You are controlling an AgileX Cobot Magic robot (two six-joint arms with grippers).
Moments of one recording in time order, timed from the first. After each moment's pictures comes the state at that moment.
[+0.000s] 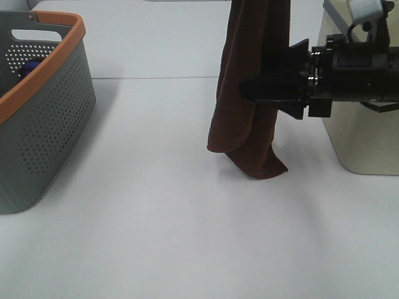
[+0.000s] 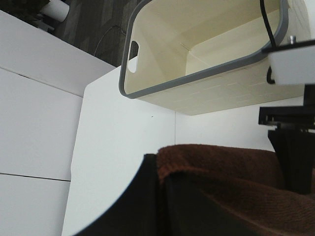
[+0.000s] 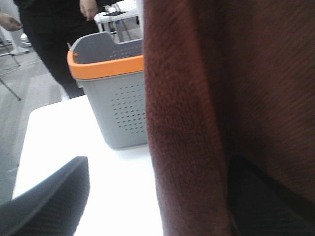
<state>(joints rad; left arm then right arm) -0.79 1.86 -2.04 -0.12 0.74 1.05 0.06 1.69 -0.76 1.73 0.96 -2.21</state>
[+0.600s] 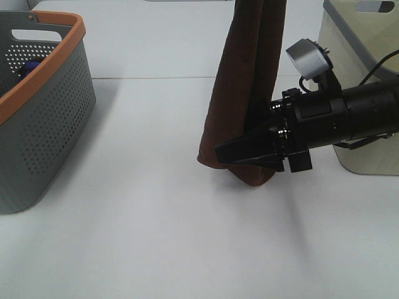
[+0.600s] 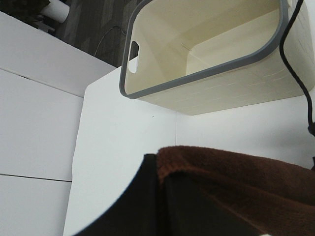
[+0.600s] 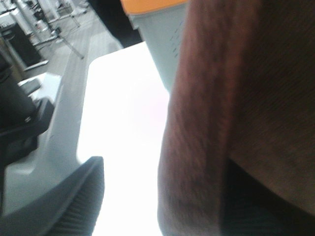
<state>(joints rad) -0.79 1.86 -2.04 -0.12 0.73 1.06 0.16 1.80 -0.76 1.55 0.97 -2.10</state>
